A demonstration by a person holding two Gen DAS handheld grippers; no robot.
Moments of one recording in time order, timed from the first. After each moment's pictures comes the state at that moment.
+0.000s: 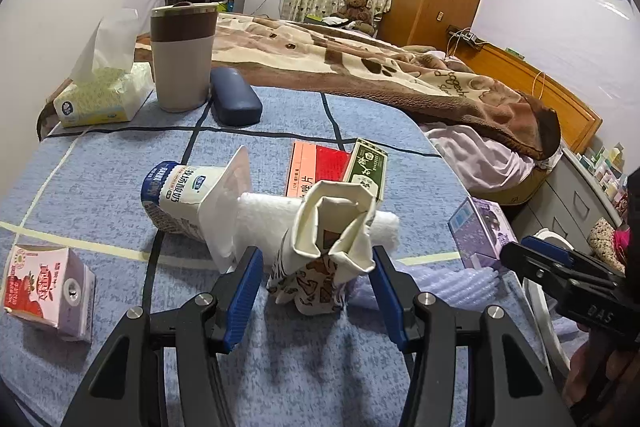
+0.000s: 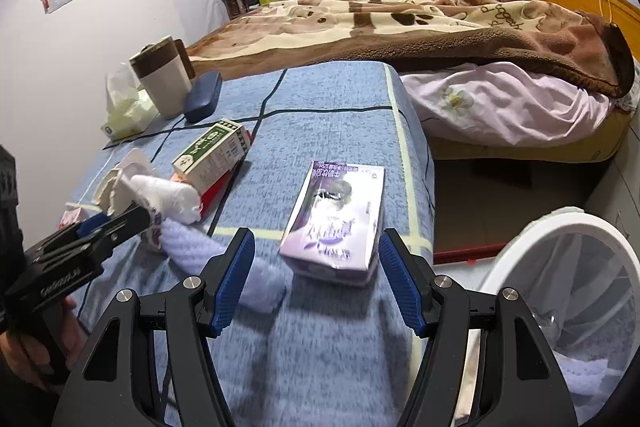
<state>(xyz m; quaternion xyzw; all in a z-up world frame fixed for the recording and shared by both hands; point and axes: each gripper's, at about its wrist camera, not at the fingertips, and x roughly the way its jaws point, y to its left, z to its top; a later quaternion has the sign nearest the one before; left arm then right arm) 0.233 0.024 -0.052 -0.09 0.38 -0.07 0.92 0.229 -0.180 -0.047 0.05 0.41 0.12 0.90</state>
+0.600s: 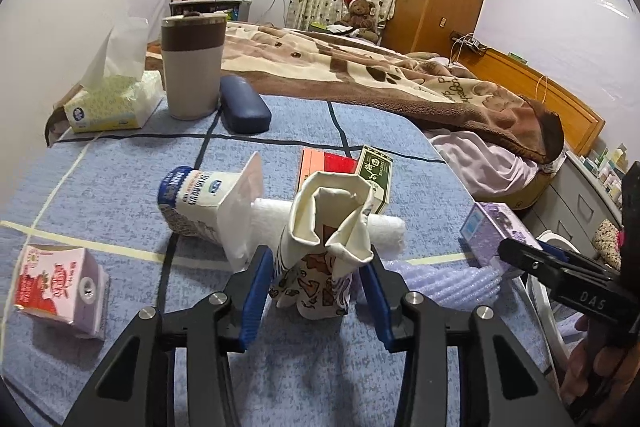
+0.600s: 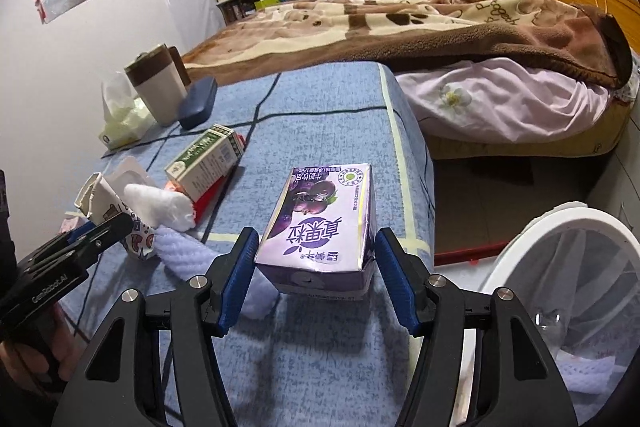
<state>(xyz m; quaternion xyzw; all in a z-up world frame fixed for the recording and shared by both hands) 0.221 0.026 -0.044 -0.08 0.36 -0.05 0.93 0.222 -0.189 -0.042 0.07 0.40 0.13 0.91</state>
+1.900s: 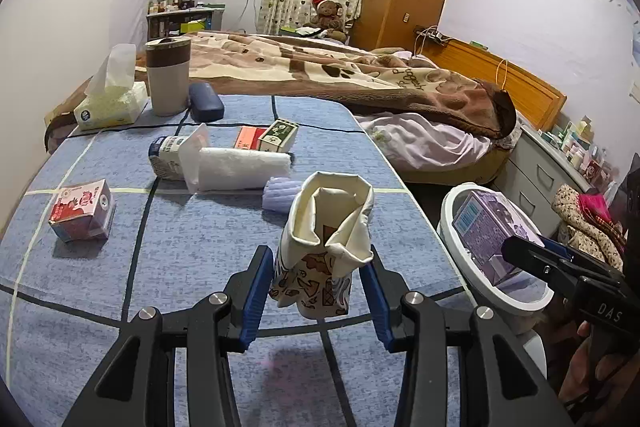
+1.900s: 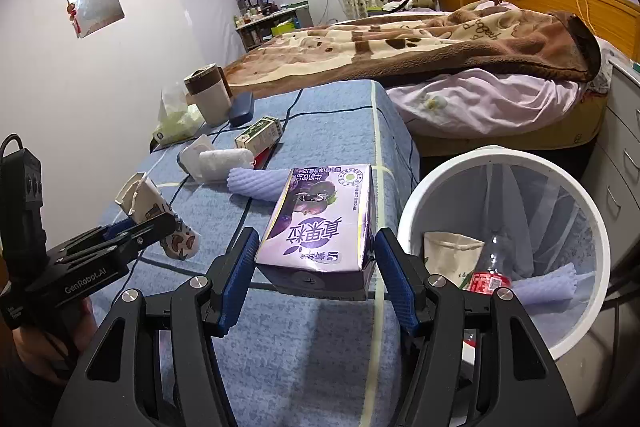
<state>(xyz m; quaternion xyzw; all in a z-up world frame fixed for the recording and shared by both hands) 0.103 -0.031 -0.005 -0.06 0.36 -0.10 0.93 0.116 -0.224 -0.014 0.09 0.36 0.15 0.92</state>
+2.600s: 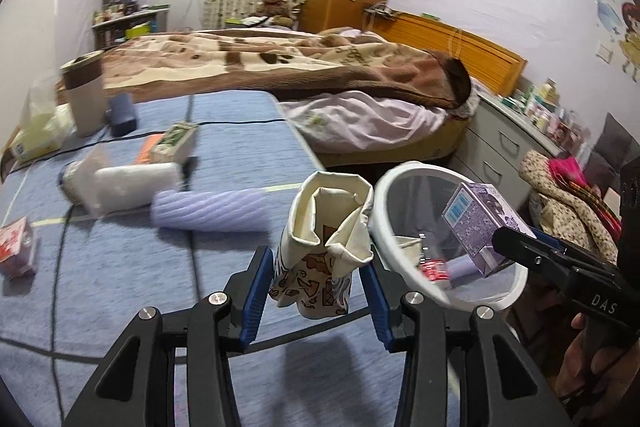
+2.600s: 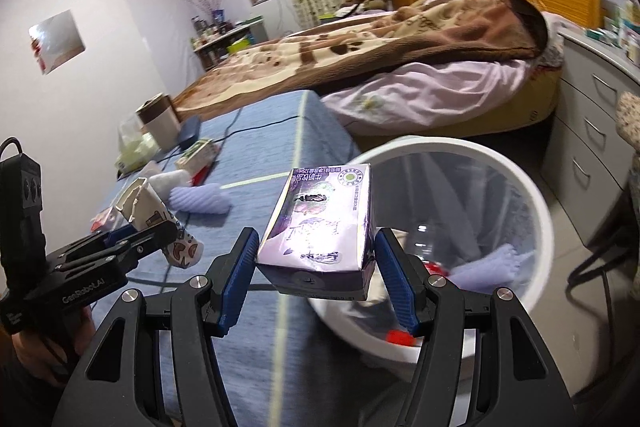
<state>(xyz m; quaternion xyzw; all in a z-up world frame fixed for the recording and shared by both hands) 0.127 -0.120 -0.008 -0.02 0.37 -0.18 0.91 0.100 -0.293 -0.020 0.13 0.35 0.07 0.92</state>
